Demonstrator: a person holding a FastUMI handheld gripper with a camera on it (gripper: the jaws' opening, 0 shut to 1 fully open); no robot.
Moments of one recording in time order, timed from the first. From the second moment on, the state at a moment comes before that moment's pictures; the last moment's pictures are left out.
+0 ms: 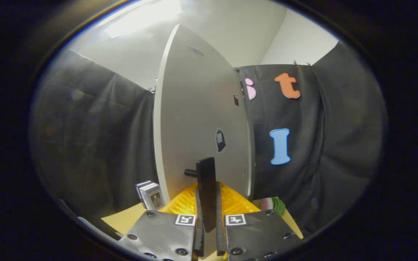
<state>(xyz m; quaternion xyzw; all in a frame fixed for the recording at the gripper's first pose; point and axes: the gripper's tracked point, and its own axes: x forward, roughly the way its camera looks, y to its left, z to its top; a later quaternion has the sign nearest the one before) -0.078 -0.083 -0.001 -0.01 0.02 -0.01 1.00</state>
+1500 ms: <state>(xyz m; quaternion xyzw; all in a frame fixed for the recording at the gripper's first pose) -0.154 -0.132 -0.007 0.01 0.01 -0.17 0.99</state>
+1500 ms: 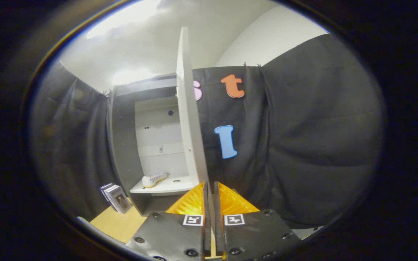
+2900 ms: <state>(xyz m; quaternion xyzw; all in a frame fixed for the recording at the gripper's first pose) -0.043 -0.006 -0.215 0.02 0.16 -0.05 0.99</state>
